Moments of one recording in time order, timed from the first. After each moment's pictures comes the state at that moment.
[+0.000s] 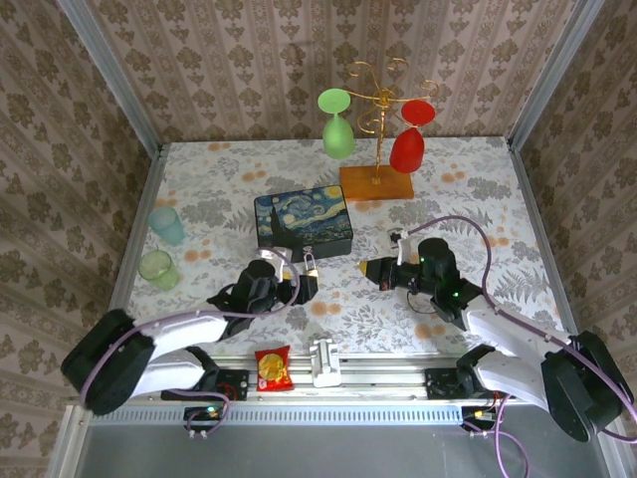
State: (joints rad) left arm -0.77 1.25 0.31 0.37 0.06 -0.56; right arm 0.49 1.08 0.40 0.27 -0.48 0.62
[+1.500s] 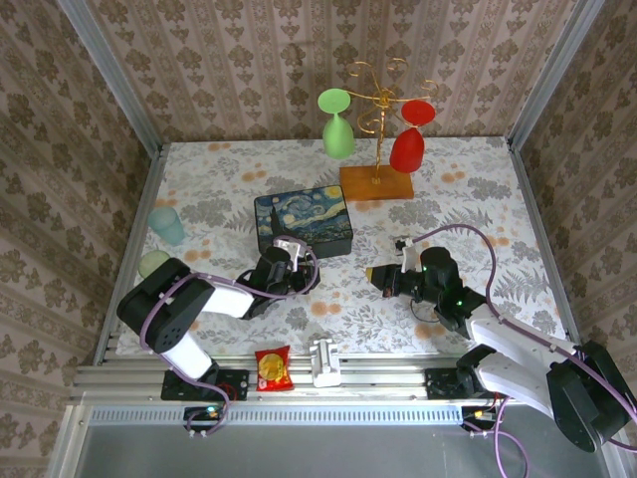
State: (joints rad) left arm -0.73 1.62 0.44 0.57 0.15 -0.55; right arm 0.50 1.00 0.33 0.24 -0.40 0.62
